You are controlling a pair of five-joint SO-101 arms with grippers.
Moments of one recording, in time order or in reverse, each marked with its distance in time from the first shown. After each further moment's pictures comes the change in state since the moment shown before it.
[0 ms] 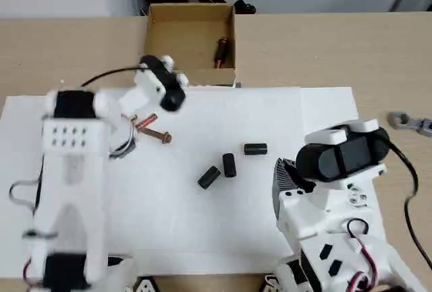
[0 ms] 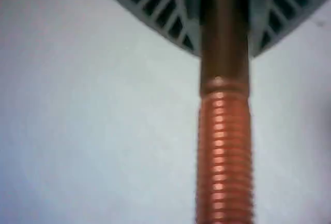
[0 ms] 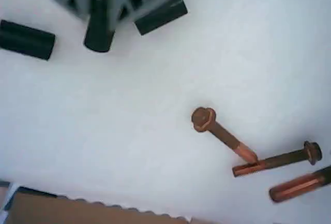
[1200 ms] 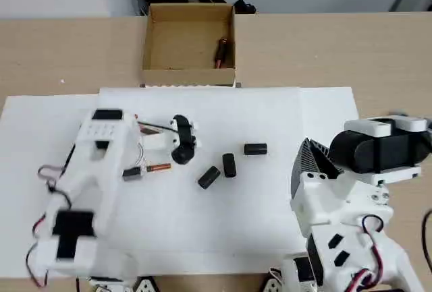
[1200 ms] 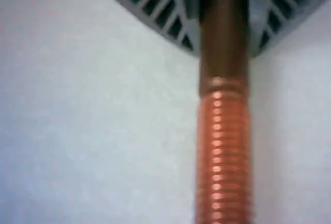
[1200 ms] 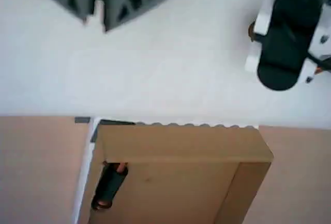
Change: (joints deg) left arm -0.4 24.1 14.7 -19.9 -22.2; right arm 11.3 0.0 0.0 -6.3 -2.5
